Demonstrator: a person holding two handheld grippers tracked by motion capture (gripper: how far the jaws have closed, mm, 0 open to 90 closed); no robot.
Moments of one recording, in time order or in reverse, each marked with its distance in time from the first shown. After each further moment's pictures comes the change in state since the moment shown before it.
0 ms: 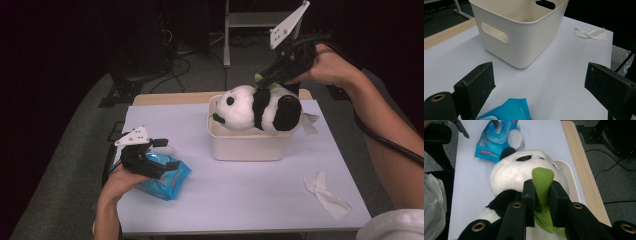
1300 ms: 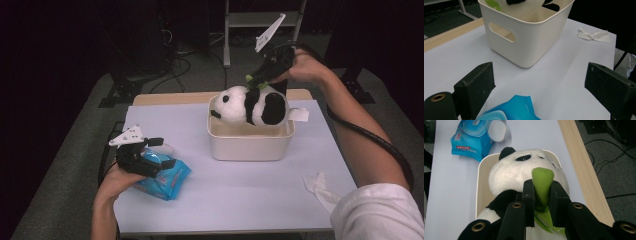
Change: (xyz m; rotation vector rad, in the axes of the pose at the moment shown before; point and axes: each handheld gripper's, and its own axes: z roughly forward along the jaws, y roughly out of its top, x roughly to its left) left arm 0.006 -0.003 -0.009 -0.015 0.024 -0.016; right arm -0.059 -0.017 0.060 0.032 0.028 0.065
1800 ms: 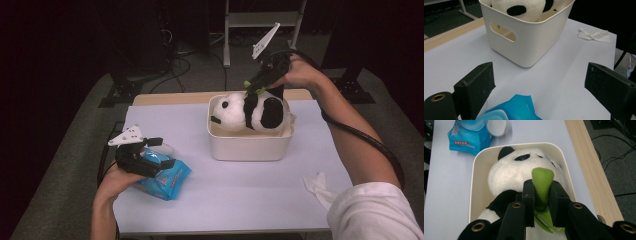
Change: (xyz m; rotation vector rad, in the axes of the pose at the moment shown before) left arm 0.000 0.000 -0.001 0.000 -0.002 -0.003; right arm -0.007 -0.011 0.022 0.016 0.033 0.010
